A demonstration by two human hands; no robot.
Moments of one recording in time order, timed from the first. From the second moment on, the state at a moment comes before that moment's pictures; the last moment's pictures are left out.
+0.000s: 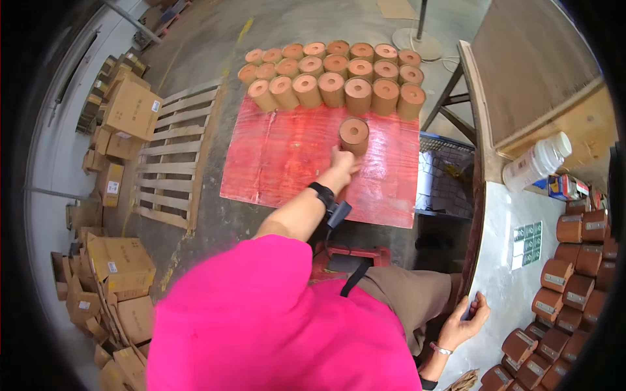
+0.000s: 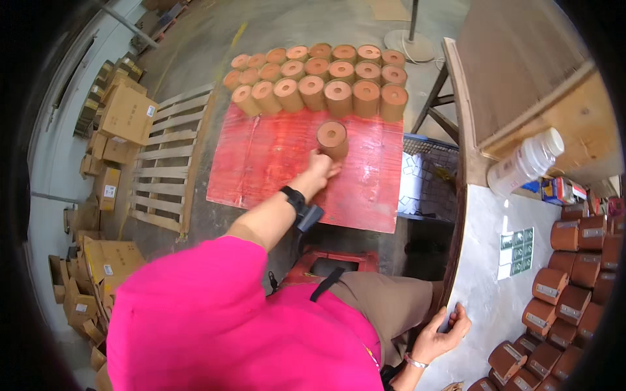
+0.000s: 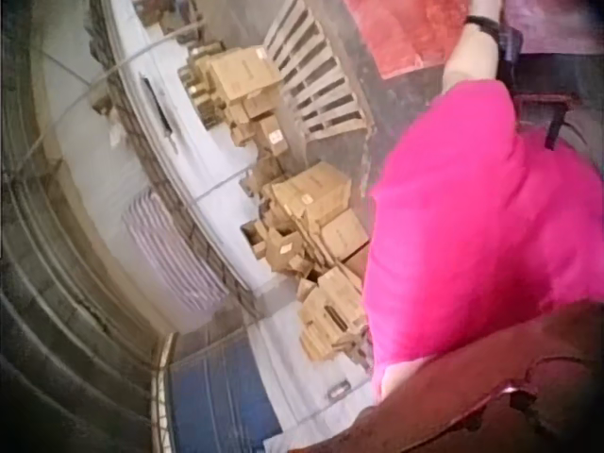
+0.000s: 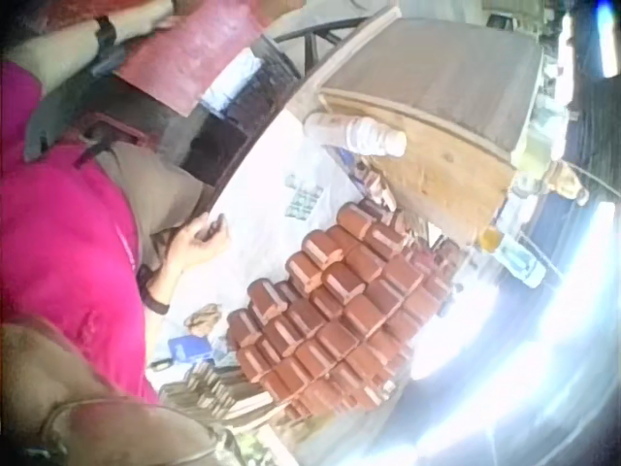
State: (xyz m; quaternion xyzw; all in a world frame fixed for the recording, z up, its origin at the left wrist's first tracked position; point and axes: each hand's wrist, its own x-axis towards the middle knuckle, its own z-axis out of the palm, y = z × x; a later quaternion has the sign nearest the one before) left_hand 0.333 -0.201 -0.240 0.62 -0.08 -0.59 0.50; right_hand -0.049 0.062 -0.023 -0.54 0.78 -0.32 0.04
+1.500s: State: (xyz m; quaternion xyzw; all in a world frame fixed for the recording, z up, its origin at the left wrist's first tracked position) left_hand 0.649 -0.255 -0.186 0.49 0.03 -0.45 0.74; right_hand -0.011 0.049 0.010 -0.53 0.82 -0.17 -0.08
